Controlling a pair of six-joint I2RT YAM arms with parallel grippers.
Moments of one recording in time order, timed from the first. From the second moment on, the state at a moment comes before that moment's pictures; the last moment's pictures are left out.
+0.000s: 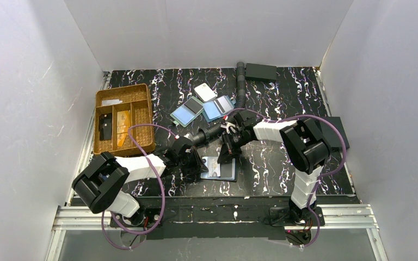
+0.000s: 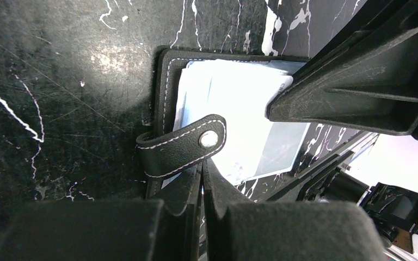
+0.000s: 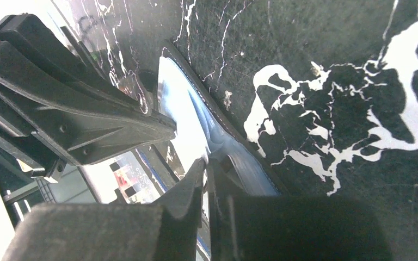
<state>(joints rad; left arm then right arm) -0.75 1.46 0.51 0.07 0.18 -1.03 0.57 1.89 1.02 -0.30 -0.83 0.40</state>
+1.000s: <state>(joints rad) -0.73 1.46 0.46 0.18 0.19 -1.09 0.48 1.96 1.07 -0.43 -0.99 0.26</state>
